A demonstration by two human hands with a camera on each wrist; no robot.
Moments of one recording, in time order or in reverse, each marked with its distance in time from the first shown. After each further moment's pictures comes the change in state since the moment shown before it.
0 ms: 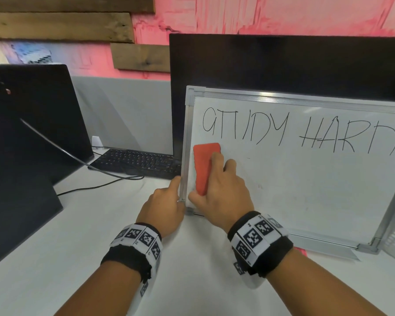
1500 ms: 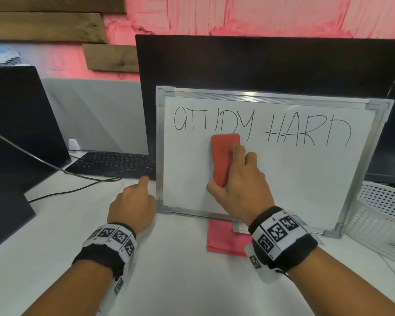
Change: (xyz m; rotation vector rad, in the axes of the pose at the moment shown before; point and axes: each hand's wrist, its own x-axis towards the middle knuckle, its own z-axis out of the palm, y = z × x) left_hand -0.001 0.011 -0.006 0.199 0.076 -0.151; right_hand -0.013 0.068 -0.054 -0.014 0.116 0.080
